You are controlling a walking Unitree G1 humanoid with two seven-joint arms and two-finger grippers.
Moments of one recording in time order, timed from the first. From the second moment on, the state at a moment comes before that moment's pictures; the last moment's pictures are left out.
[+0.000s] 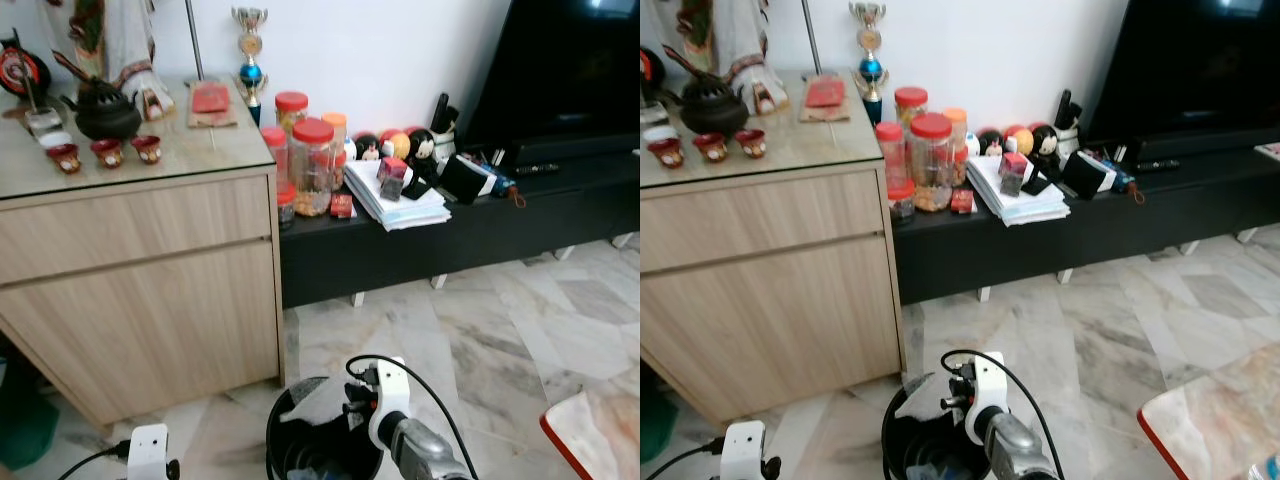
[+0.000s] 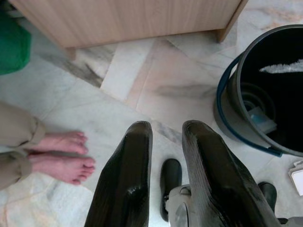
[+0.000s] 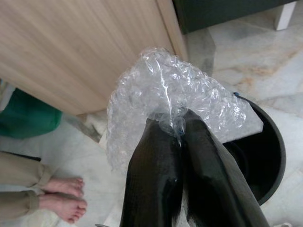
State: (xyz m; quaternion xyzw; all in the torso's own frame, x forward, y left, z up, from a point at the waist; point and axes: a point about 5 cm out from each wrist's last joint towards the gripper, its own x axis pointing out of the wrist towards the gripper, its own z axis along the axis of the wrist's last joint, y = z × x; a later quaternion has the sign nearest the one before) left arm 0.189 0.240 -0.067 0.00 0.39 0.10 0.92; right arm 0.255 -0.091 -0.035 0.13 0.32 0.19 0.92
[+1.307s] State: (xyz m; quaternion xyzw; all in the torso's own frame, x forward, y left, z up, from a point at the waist) left arm 0.189 0.239 -0.067 -0.01 0.39 0.10 0.92; right arm 0.254 -0.092 -0.036 0.13 0.32 0.19 0.92
